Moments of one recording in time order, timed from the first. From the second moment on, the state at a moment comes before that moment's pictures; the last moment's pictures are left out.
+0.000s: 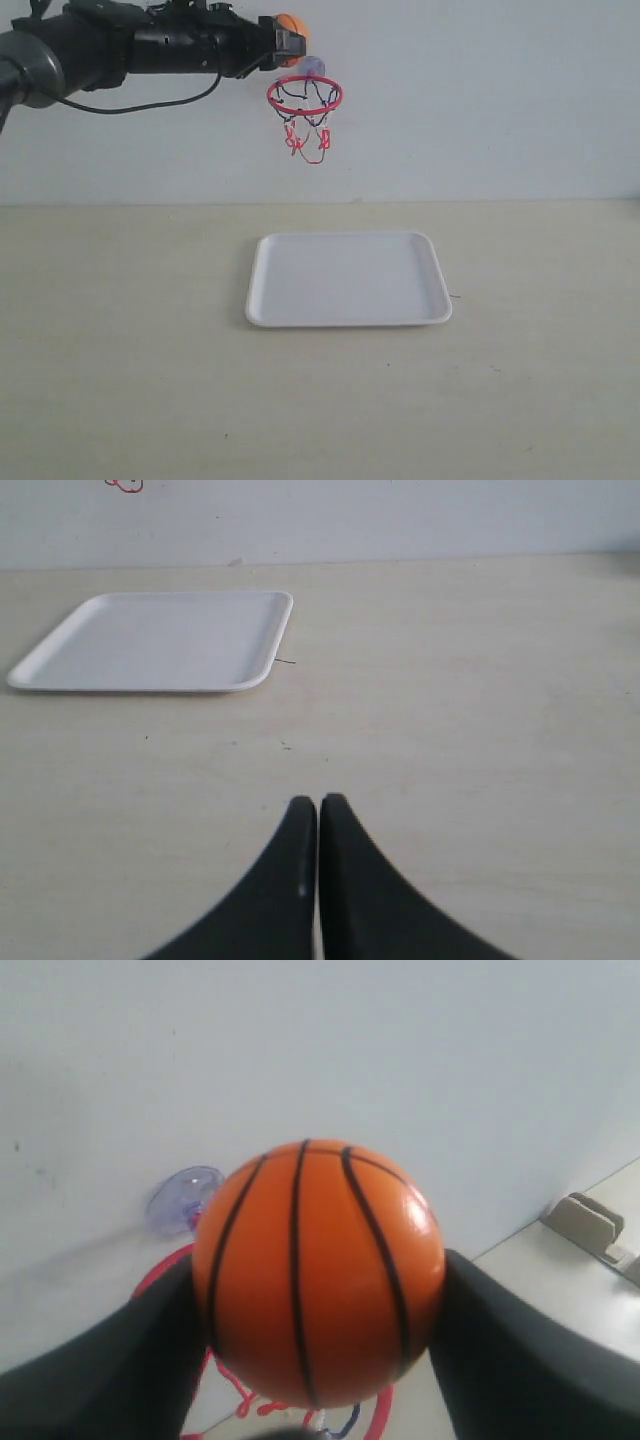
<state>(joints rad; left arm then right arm) -0.24 2.39 -2.31 -1.22 0.58 1.02 0.21 0.00 0.00 0.00 0.37 0.09</state>
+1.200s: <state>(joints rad) -0.24 2.43 -2.31 -1.42 0.56 1.21 0.21 0.00 0.00 0.00 0.37 0.09</state>
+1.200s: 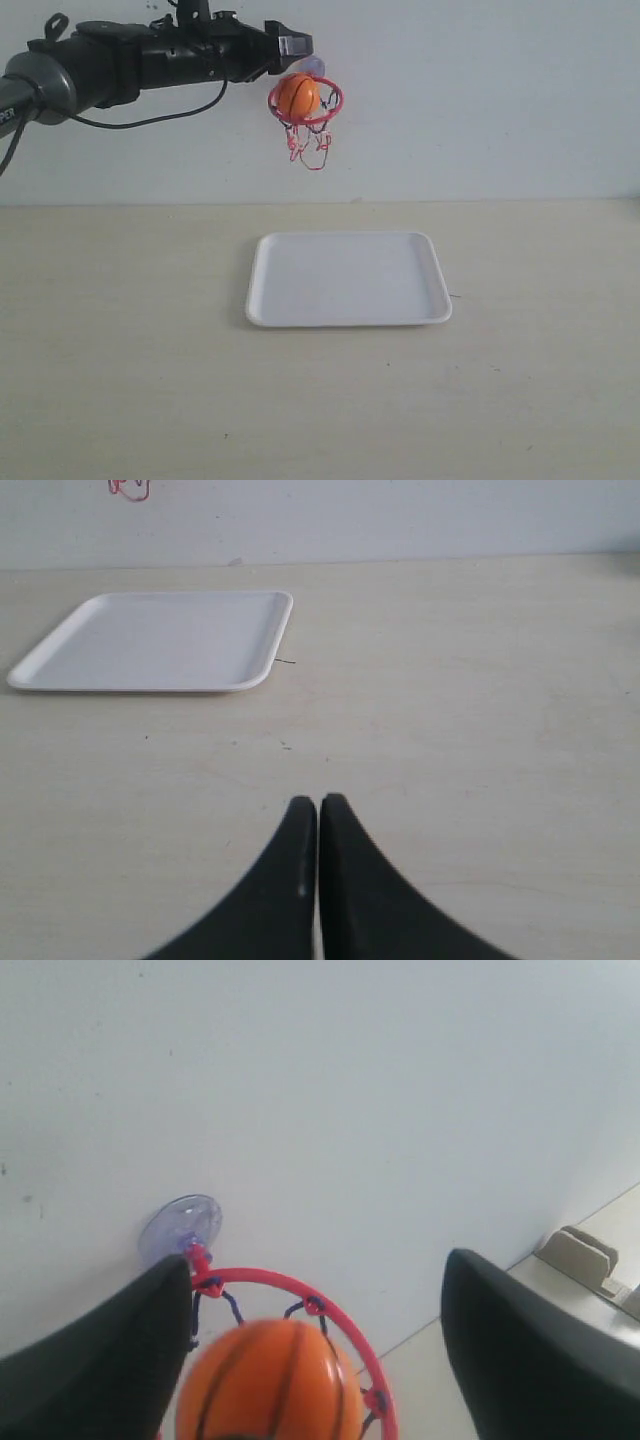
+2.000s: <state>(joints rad) -0.05 2.43 -2.31 -1.33 1.03 0.93 0.21 0.00 0.00 0.00 0.37 0.09</state>
